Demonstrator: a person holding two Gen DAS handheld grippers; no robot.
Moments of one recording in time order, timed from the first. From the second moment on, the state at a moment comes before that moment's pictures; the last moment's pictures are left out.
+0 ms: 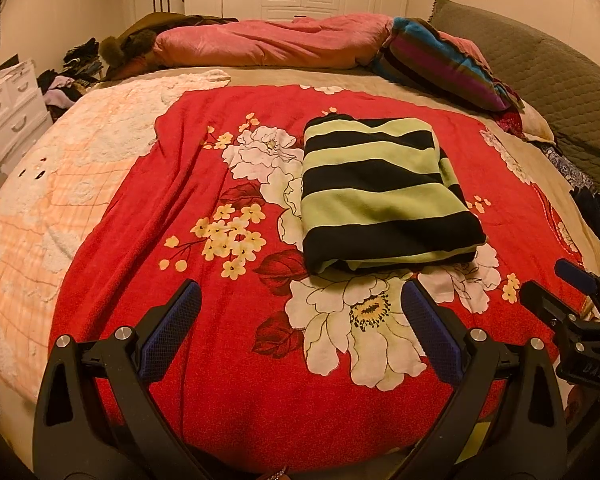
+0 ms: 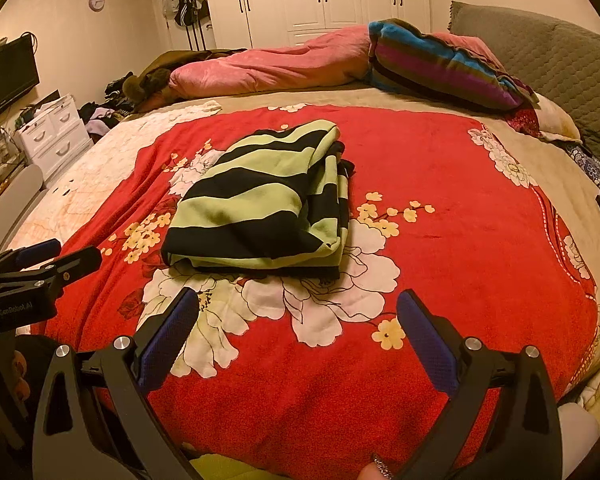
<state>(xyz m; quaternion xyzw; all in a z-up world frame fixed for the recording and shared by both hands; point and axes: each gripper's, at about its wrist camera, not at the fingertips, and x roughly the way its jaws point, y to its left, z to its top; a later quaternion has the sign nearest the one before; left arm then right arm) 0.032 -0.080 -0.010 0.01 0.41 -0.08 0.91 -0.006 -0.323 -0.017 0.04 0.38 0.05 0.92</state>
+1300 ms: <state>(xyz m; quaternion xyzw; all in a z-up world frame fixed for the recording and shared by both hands) 0.036 -0.076 -0.013 0.01 0.42 -0.05 0.91 -0.008 -0.330 -0.017 0.05 0.38 0.04 0.92</state>
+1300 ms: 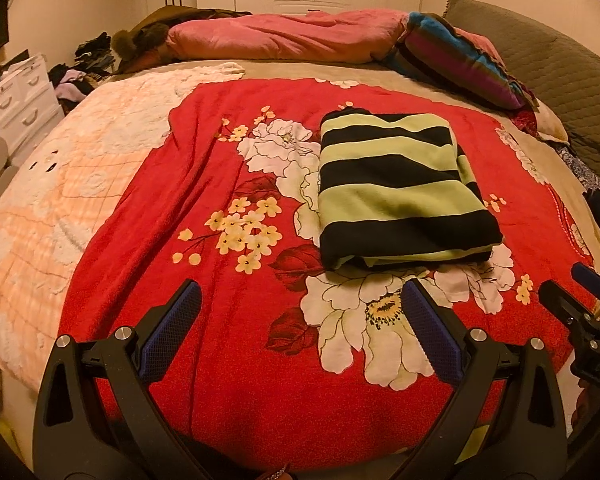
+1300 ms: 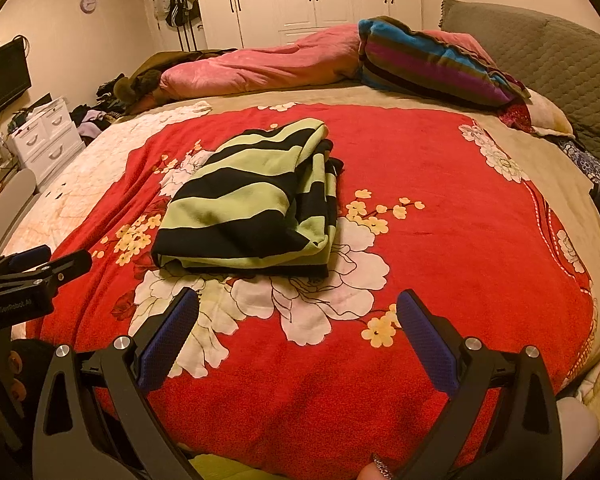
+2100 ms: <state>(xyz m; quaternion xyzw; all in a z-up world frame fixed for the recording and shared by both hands) 0.045 -0.046 -0.010 -0.03 0.42 -0.02 0.91 -0.009 -0.366 -0.027 0.07 0.41 -0.05 0.91</state>
